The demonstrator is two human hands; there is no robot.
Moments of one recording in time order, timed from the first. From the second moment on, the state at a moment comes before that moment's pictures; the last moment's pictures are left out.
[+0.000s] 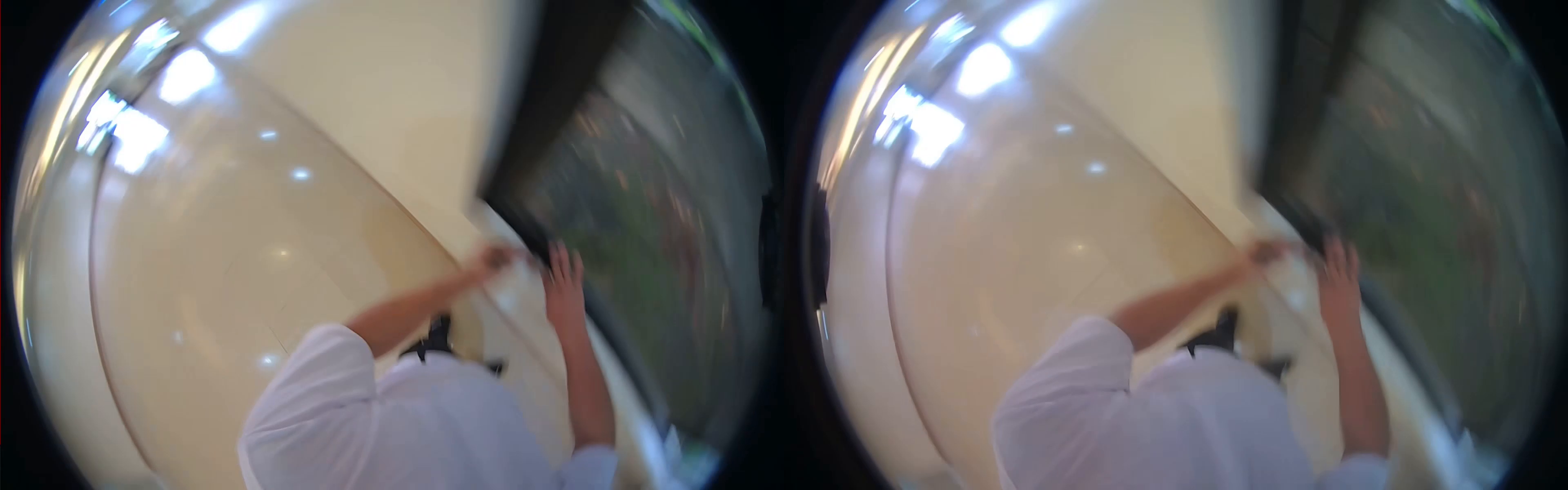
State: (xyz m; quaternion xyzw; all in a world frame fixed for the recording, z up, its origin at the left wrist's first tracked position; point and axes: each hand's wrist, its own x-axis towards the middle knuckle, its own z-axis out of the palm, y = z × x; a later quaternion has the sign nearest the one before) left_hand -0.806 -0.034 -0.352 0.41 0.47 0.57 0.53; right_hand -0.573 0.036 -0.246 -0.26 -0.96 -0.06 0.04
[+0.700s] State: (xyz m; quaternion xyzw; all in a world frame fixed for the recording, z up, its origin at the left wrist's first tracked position) left_hand -0.709 -0.070 -0.333 0.60 0.44 0.55 0.39; right_hand -0.541 0.021 -0.241 -0.27 -0.96 -0.06 -0.01
